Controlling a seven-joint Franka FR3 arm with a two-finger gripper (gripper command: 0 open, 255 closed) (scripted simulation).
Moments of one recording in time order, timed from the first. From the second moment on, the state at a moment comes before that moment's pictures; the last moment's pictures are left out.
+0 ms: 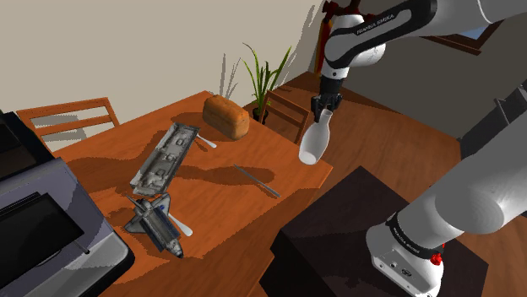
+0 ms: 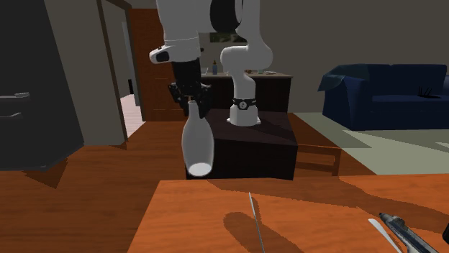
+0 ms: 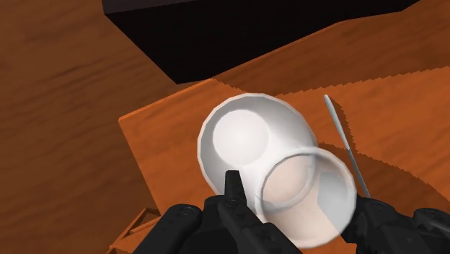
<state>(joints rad) -0.07 0.01 -0.16 -2.30 -0.02 2.11 -0.02</state>
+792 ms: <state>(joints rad) -0.07 -0.08 -0.16 -2.22 -0.03 1.95 -0.01</state>
